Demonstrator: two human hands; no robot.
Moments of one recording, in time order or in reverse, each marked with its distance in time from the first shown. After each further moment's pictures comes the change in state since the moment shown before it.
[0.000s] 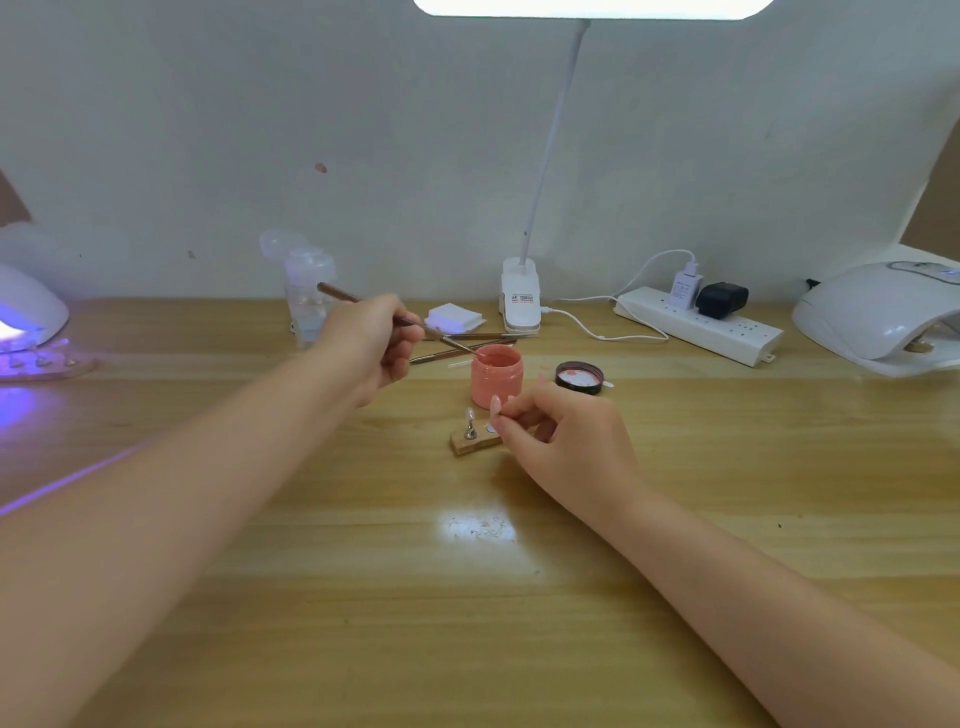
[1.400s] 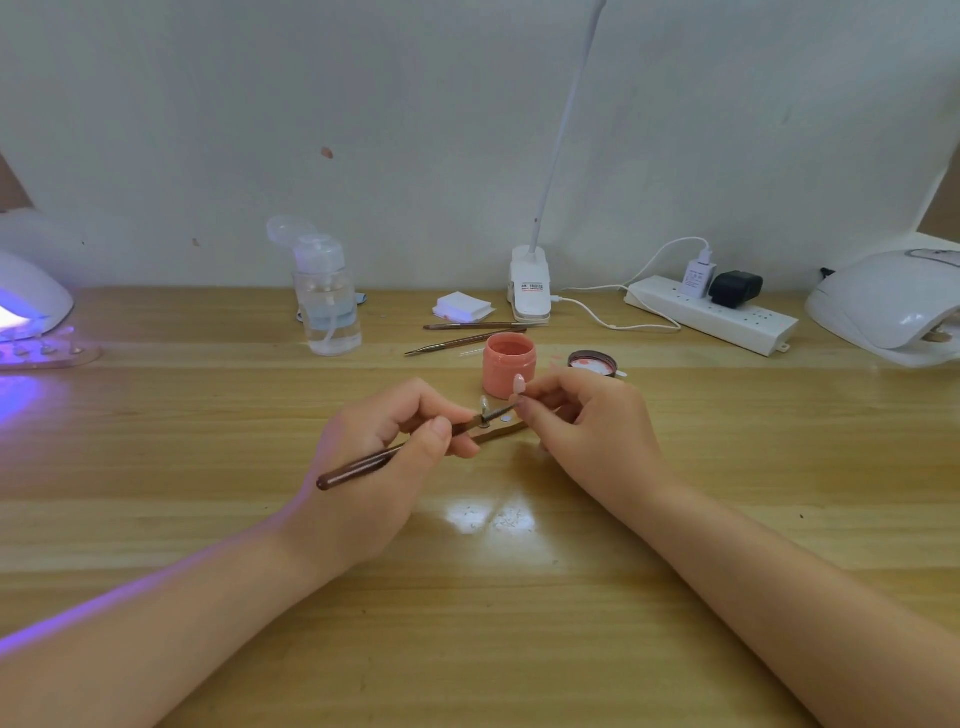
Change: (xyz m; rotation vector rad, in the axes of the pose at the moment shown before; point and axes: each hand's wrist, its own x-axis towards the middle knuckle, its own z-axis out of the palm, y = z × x) left_hand -0.097 -0.069 -0.044 0.382 -0.348 0.816; right_hand 0.003 0.014 0.002 0.079 0.006 0.046
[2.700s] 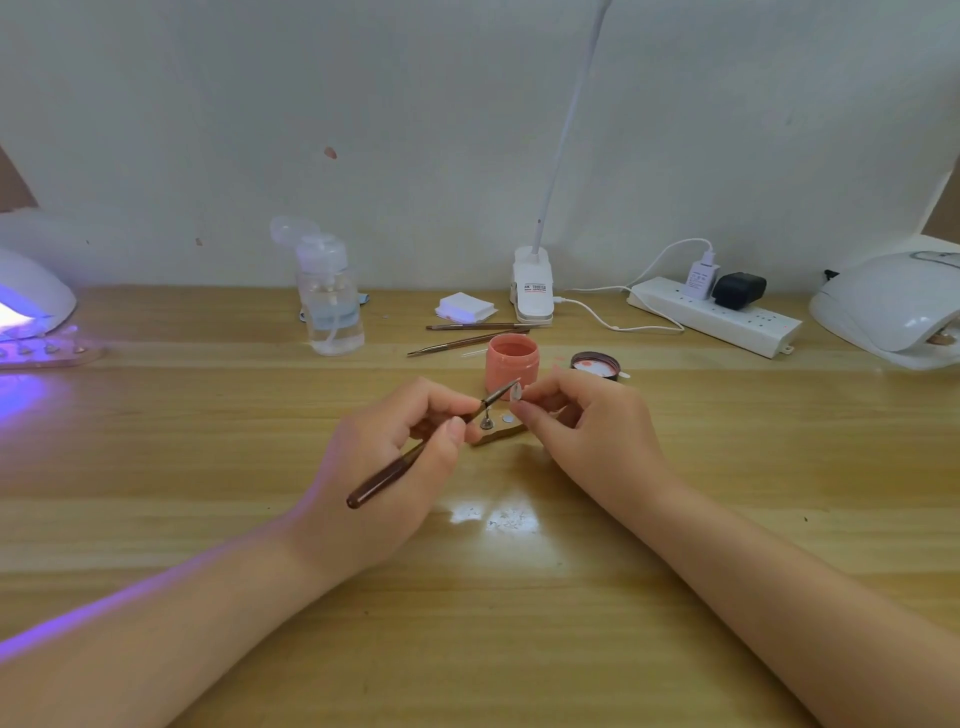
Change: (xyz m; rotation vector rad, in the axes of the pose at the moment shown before) left_hand 0.000 -0.002 0.005 0.106 0.027 0.021; right_hand 0.001 0.002 0.002 -0.045 -0.007 -0.033
